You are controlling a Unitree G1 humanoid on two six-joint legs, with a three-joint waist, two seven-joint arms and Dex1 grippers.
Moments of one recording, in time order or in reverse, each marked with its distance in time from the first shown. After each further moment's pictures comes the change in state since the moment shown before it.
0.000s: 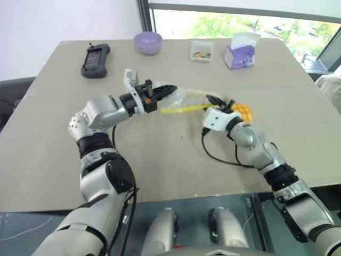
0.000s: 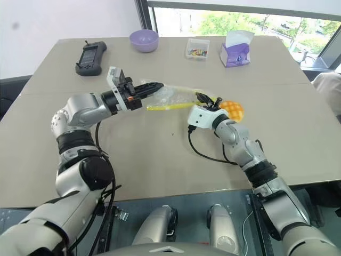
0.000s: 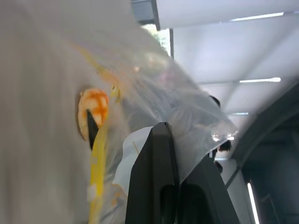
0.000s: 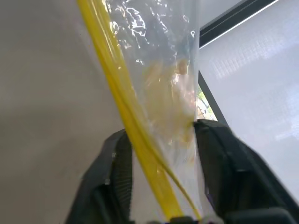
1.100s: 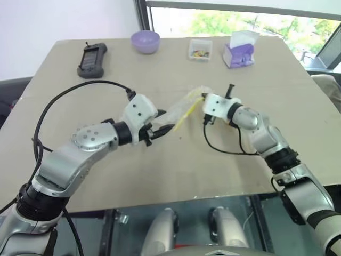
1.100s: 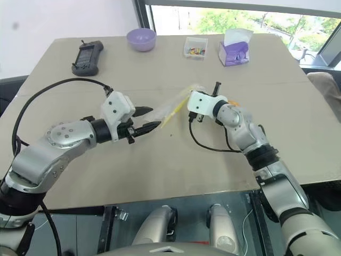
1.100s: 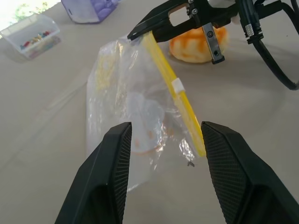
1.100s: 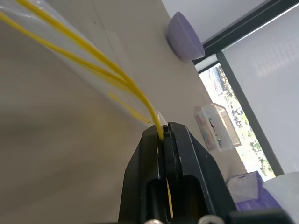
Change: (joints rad) left arm 0.565 0.637 -0.875 -1.062 1.272 -0.866 -1.119; right arm -0.166 0.002 -0.033 0.101 0.143 0.023 0.285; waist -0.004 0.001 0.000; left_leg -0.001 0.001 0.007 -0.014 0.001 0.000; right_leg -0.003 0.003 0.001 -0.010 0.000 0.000
